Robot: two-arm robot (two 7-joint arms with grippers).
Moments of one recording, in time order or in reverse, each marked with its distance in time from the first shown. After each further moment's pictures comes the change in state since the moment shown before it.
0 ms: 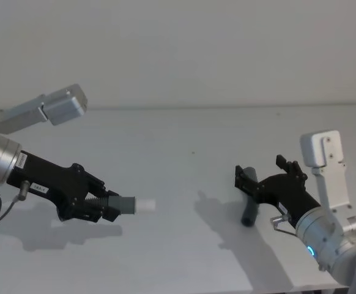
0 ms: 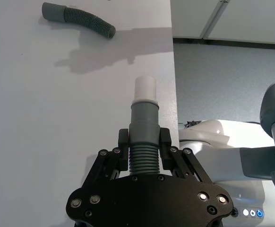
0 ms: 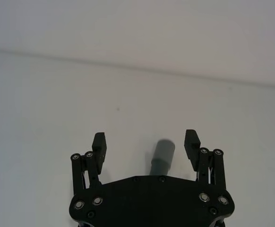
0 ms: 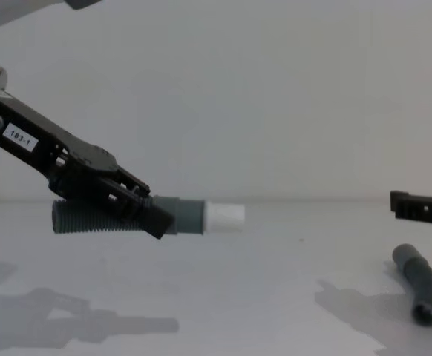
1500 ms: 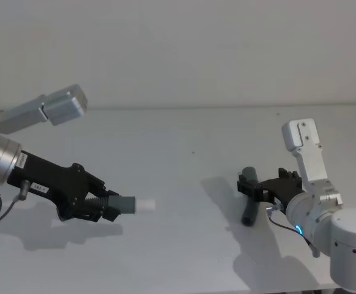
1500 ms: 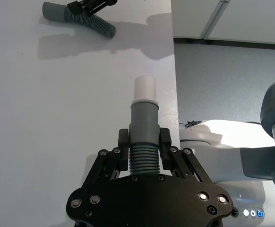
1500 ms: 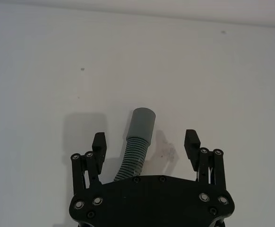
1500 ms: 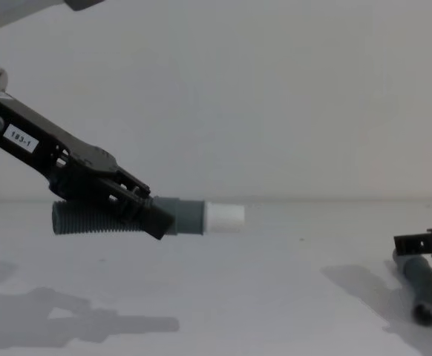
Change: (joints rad) left arm 0.000 -0.001 0.001 0.003 0.000 -0.002 0.001; right arm 0.157 -0.092 0.006 0.123 -0.032 0.332 -0.064
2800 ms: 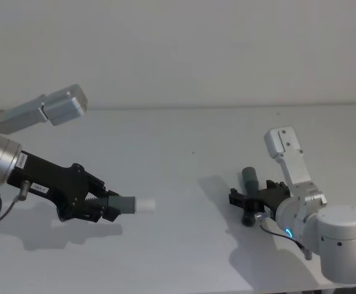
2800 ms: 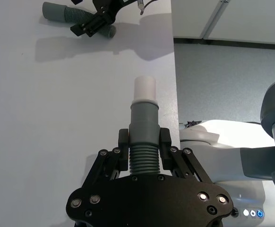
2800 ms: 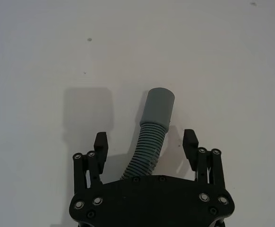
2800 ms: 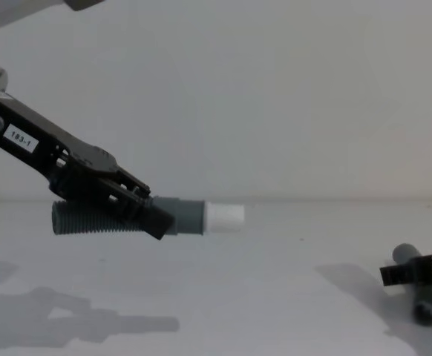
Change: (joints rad) left arm 0.000 0.000 0.000 0.000 0.000 0.000 0.000; right arm 0.050 -0.009 -0.030 0.079 -0.028 0.074 0.050
